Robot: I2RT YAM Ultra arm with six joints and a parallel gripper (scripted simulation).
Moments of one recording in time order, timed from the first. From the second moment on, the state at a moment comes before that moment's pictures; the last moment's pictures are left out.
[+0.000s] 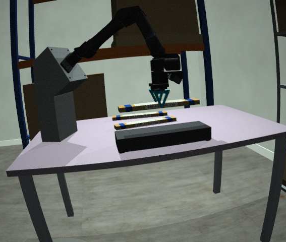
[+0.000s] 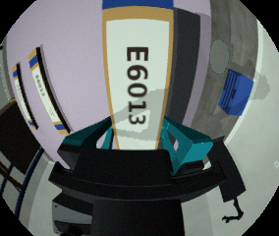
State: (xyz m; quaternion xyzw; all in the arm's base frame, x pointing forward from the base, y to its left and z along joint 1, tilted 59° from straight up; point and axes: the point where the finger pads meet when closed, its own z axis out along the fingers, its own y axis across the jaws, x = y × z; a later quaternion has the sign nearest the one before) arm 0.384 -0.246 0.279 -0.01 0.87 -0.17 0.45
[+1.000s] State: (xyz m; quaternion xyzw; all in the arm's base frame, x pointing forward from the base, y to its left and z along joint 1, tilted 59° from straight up) arm 0.415 -0.262 0.242 -0.01 0.88 -0.17 0.44
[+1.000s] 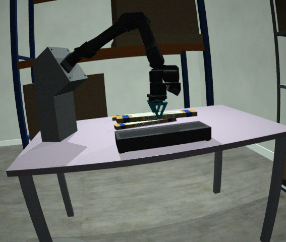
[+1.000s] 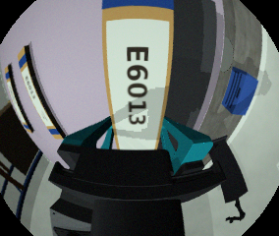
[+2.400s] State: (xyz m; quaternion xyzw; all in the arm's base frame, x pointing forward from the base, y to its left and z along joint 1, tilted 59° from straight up) arm 0.429 -0.265 0.243 -0.01 0.88 -0.17 0.45
